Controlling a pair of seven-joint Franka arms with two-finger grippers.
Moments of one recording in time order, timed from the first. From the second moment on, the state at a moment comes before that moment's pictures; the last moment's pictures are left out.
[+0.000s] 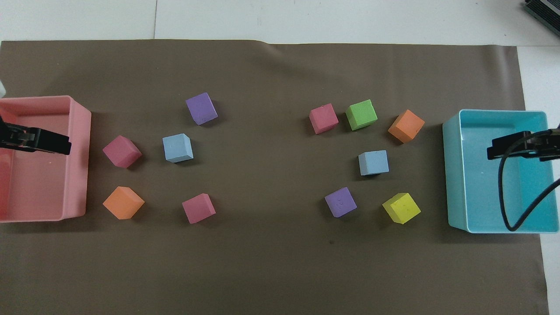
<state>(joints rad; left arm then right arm) -0.03 -0.04 -0.08 -1.53 0.02 1.53 0.07 0.06 -0.04 -0.08 -1.58 0.01 1.52 0.03</state>
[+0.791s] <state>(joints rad) -0.03 -0.04 -0.08 -1.53 0.02 1.56 0.07 0.05 -0.04 -0.08 -1.58 0.01 1.52 0.03</state>
